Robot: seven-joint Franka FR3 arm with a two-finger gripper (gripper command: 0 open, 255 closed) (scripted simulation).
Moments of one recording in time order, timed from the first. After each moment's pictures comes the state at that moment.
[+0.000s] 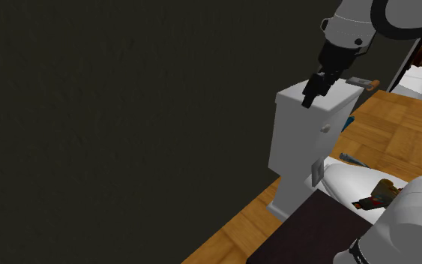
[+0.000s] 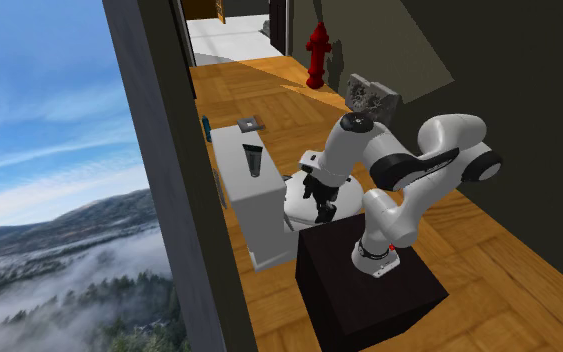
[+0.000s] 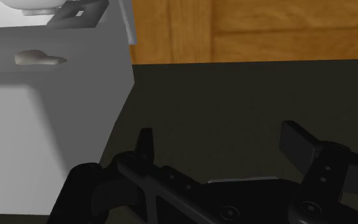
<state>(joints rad) 0.00 -0.83 0.06 -2.29 -0.11 1.62 0.00</state>
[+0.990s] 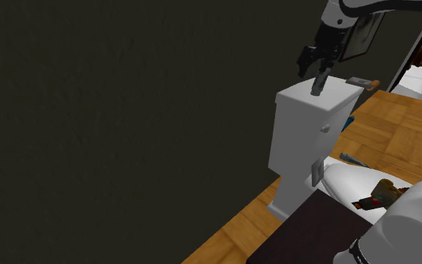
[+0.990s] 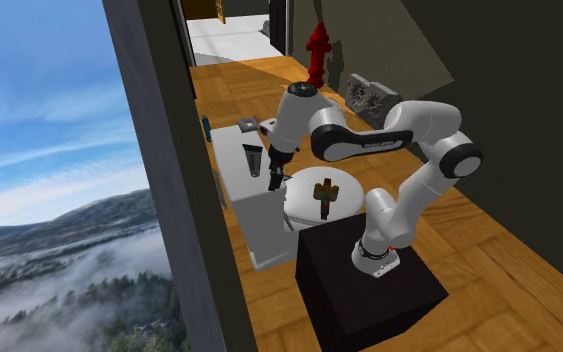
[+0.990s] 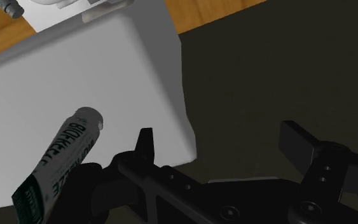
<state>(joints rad) -0.15 -0.53 -0.09 -2.04 -0.17 1.75 0.06</state>
